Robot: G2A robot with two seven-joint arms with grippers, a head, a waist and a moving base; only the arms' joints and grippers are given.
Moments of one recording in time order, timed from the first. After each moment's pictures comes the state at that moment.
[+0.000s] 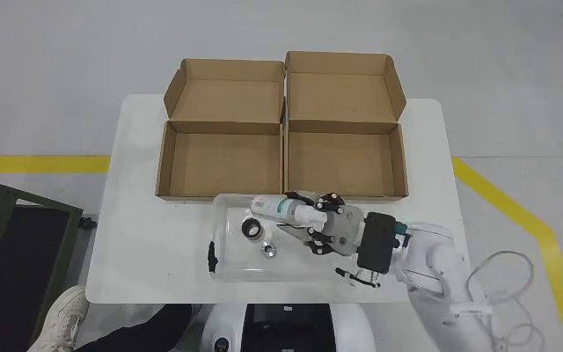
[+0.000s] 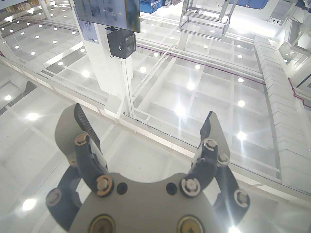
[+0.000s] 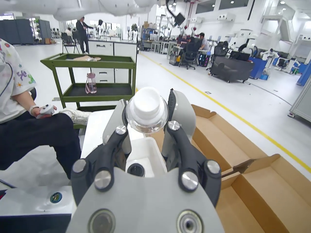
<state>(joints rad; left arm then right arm) -0.42 -0.34 -0.17 -1.17 3.07 0.50 0.07 -1.35 -1.21 1.26 -2.07 -1.17 -0.84 -0.09</state>
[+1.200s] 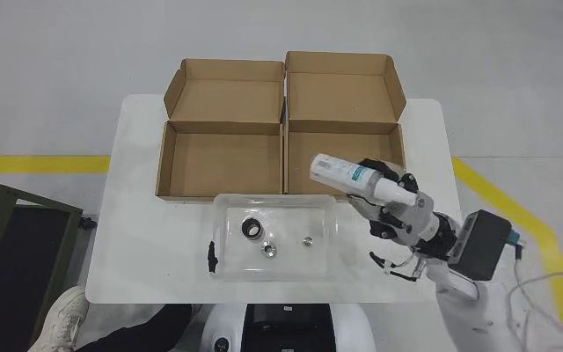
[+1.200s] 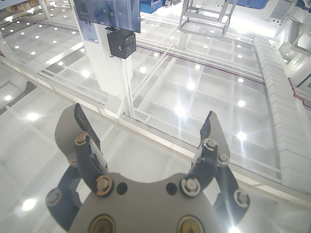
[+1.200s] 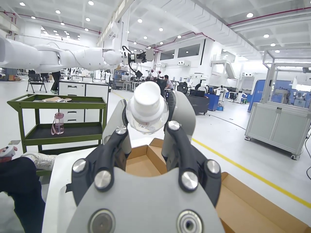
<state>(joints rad) -0.42 -0.34 -0.17 -1.17 3.07 0.50 0.07 -1.42 -1.19 1.43 -2.12 -1.19 -0.75 -0.33</state>
